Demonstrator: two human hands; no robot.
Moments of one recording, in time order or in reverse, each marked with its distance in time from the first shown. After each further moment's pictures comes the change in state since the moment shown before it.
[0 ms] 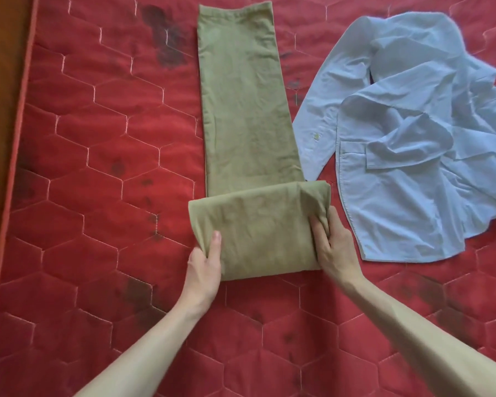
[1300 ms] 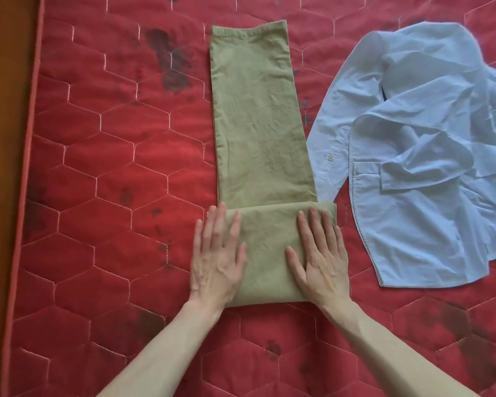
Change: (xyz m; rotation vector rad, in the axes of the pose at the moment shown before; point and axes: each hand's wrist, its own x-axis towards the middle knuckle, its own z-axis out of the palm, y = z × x) left_hand 0.064 0.017 0.001 0.889 0.263 0.955; right_hand 0.014 0.004 0.053 -0.656 0.082 -0.252
